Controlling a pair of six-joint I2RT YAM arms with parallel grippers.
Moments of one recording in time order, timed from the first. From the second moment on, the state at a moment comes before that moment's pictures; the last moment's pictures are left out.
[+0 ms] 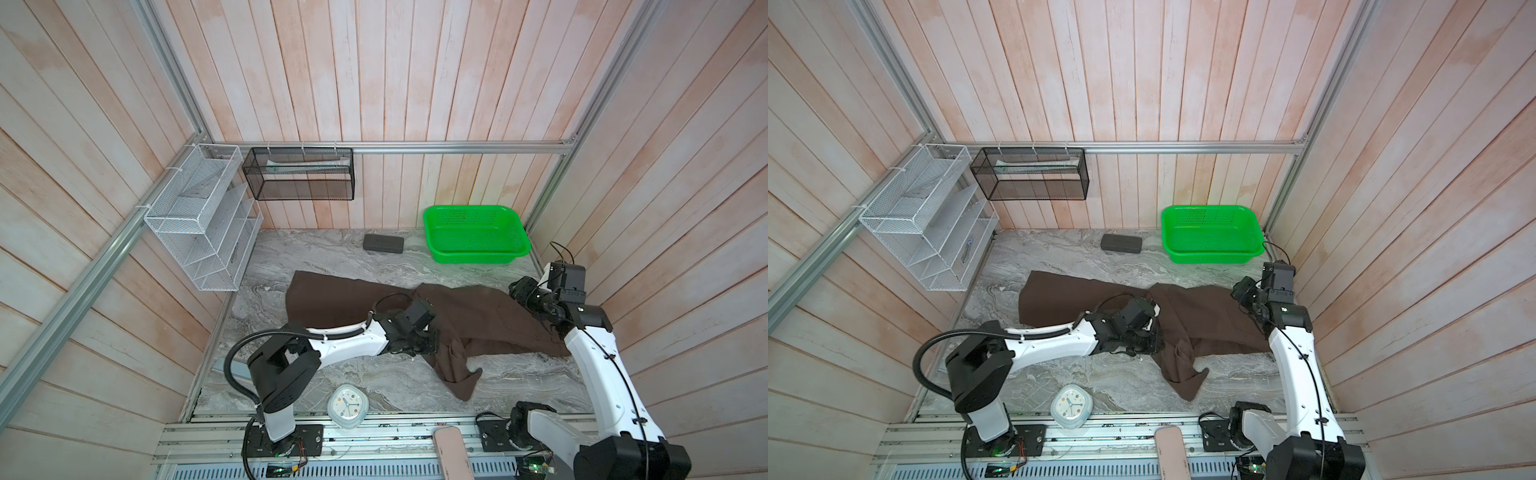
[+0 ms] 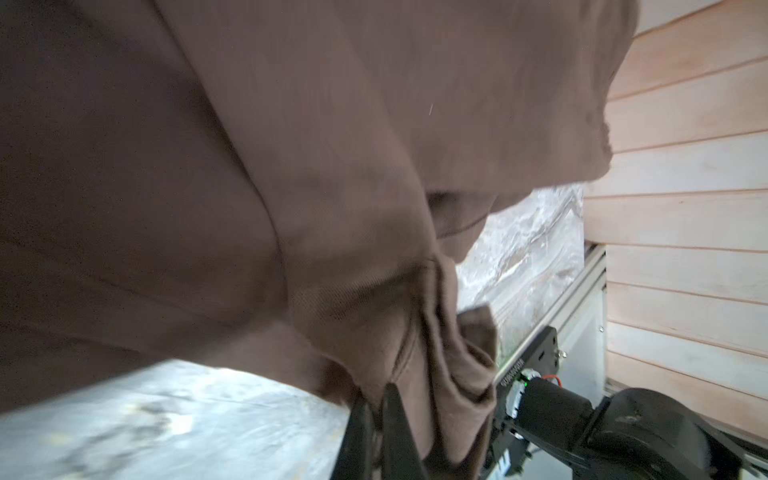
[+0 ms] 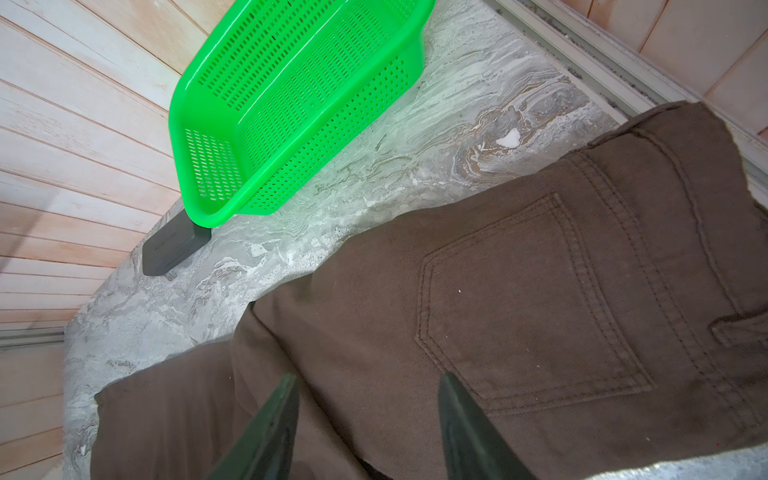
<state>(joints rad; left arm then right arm) -0.96 1.73 1.22 -0.33 0.18 -0.77 -0.10 1.05 0.96 -0.67 -0.12 0.60</state>
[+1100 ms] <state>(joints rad) -0.24 1.84 1.74 -0.95 -0.21 -0.02 0.09 1.21 0.94 -0.59 -0.10 0.67</state>
